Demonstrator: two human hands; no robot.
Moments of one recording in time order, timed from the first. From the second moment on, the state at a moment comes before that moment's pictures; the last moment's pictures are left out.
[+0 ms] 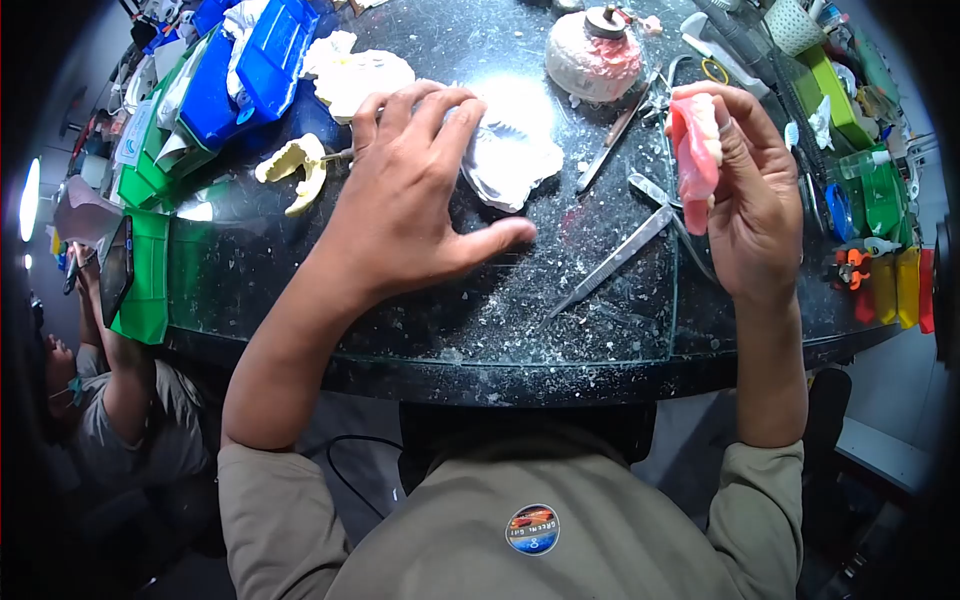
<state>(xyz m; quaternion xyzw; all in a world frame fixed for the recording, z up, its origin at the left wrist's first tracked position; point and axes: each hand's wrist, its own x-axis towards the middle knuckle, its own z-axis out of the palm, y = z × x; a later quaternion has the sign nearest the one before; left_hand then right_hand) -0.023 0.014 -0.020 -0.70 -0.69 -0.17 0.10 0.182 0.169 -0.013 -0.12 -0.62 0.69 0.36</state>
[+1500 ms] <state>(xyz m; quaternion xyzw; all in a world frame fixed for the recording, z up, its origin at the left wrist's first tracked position) 0.012 0.007 -0.016 -0.51 -0.37 -0.63 -0.46 0.176 0.142 -0.005 -0.12 -0.78 0.54 0.29</state>
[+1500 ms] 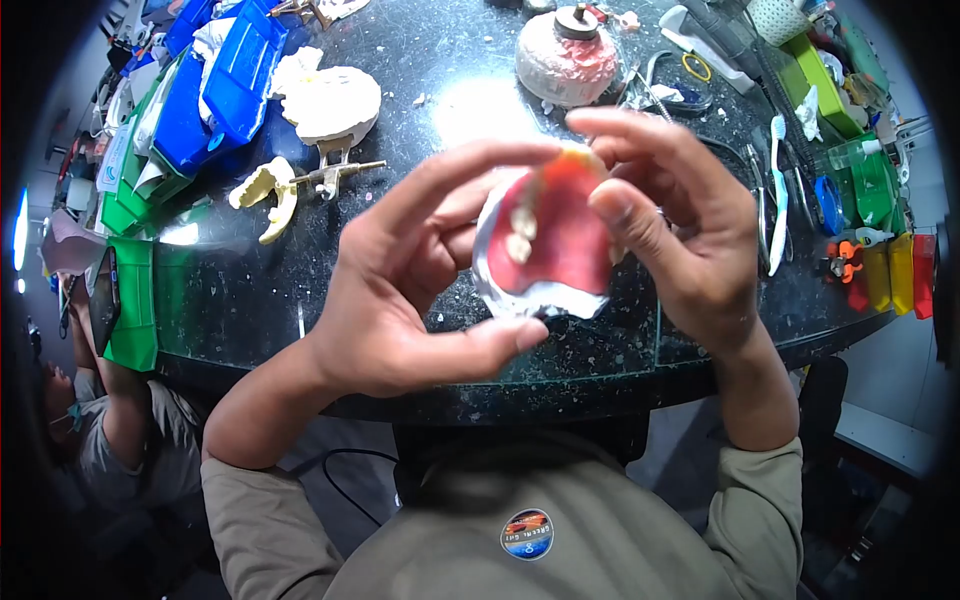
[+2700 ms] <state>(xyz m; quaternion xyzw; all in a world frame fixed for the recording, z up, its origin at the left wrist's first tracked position) 0.013 0.004 0.002 -0.34 -0.39 -0.67 -0.53 0.176 0.145 -0.003 -0.03 -0.84 0.45 0.29</state>
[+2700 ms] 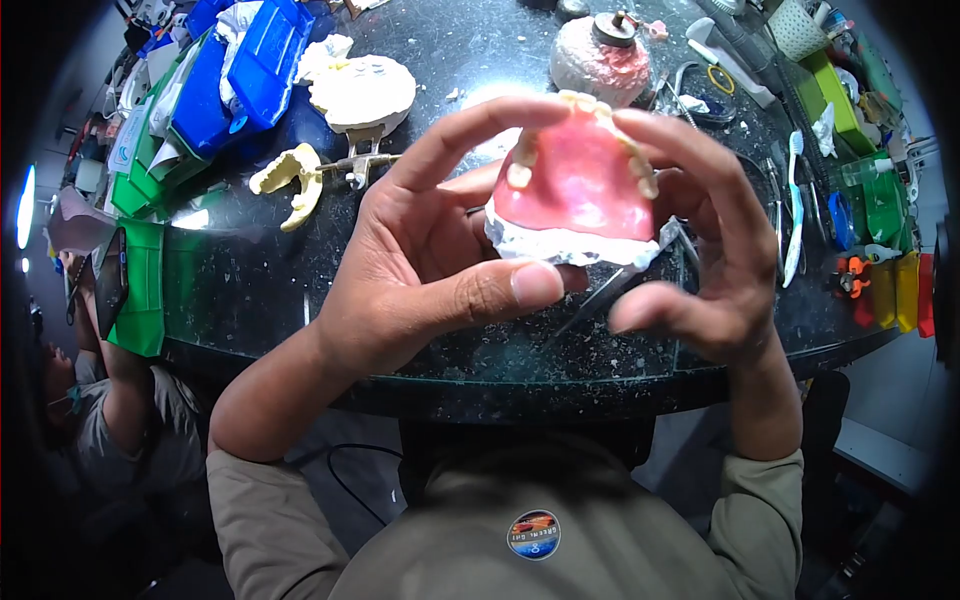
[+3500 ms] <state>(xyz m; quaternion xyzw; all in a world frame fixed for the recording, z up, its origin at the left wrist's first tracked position) 0.001 0.004 -0.008 -0.23 -0.28 -0.66 -0.66 0.175 0.151 -0.006 0.02 -0.89 0.32 0.33</state>
